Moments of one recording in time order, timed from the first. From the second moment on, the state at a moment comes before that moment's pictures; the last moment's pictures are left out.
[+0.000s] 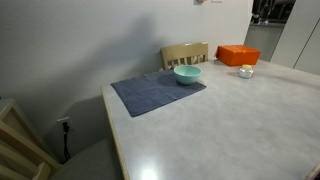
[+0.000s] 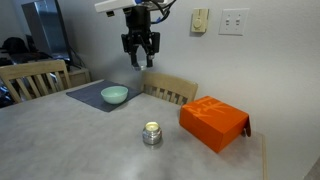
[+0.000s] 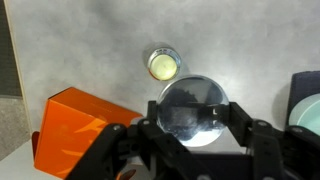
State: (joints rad) arm -0.10 0.41 -0.09 -1.48 -0.07 1.89 -0.19
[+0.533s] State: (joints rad) arm -0.13 0.53 -0.10 -1.37 -0.07 1.88 -0.18
